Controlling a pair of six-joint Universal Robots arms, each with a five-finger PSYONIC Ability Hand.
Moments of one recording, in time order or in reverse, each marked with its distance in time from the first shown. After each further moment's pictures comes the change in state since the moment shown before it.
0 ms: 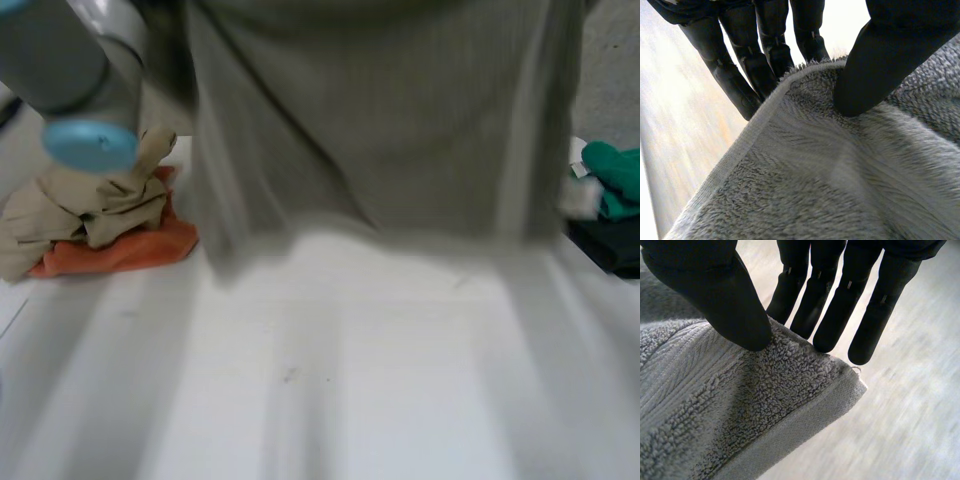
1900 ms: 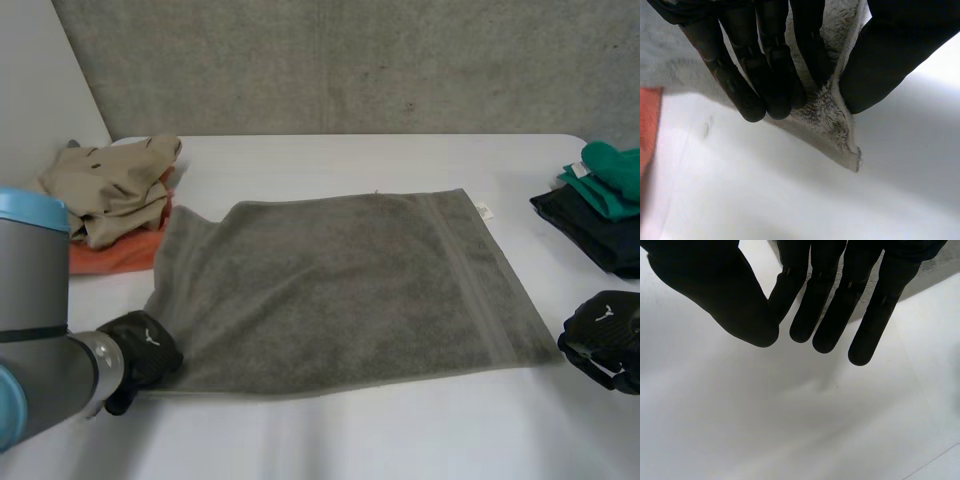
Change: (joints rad) left arm 0.059 0.397 -1.263 -0.543 0.081 0.886; right arm -0.329 -0.048 0.592 1.189 -0.200 -1.152; left_hand 0.026 0.002 0.002 0.000 0.006; right_hand 0.017 0.000 0.003 0.000 0.051
